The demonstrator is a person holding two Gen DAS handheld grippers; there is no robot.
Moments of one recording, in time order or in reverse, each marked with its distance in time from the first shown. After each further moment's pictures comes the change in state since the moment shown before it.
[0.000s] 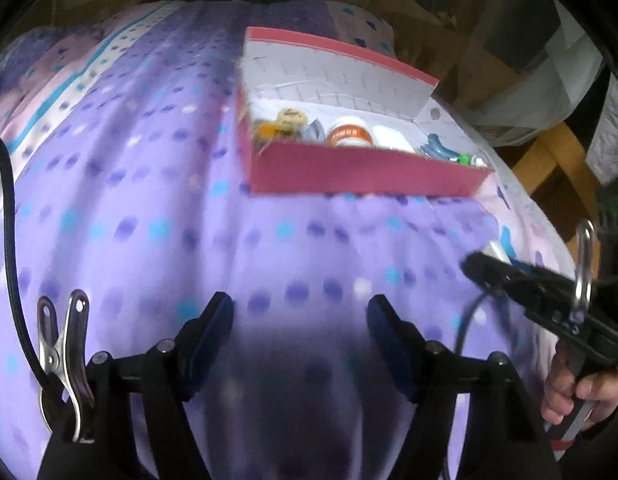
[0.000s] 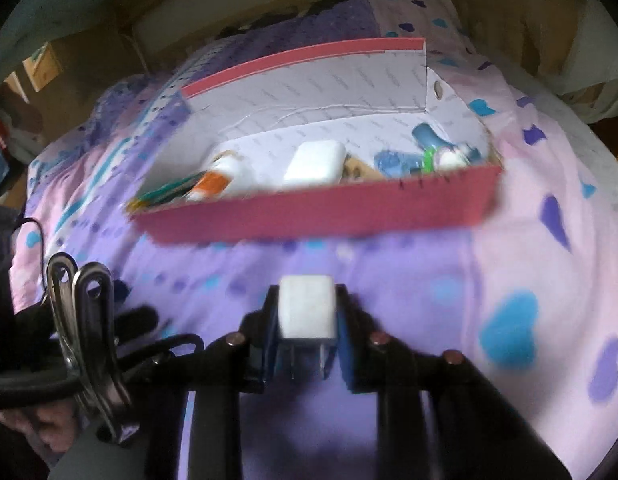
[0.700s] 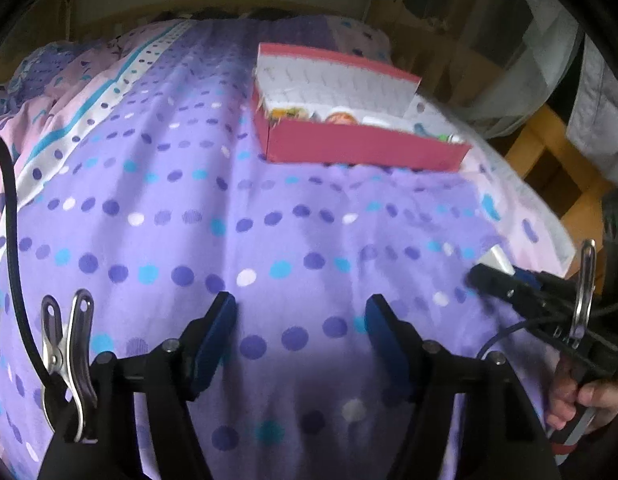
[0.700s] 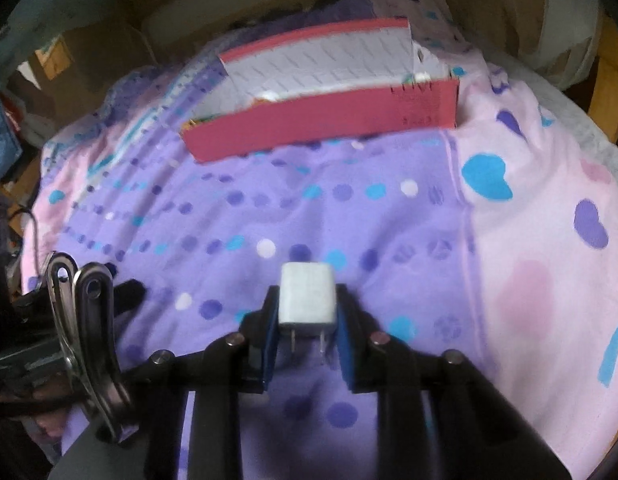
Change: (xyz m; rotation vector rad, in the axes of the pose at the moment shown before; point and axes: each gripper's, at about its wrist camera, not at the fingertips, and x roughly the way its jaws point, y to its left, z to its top) left arm -0.050 -0.007 -0.043 0.039 -0.058 0.041; right arm -0.047 0.019 -0.072 -0.026 -0.035 0.009
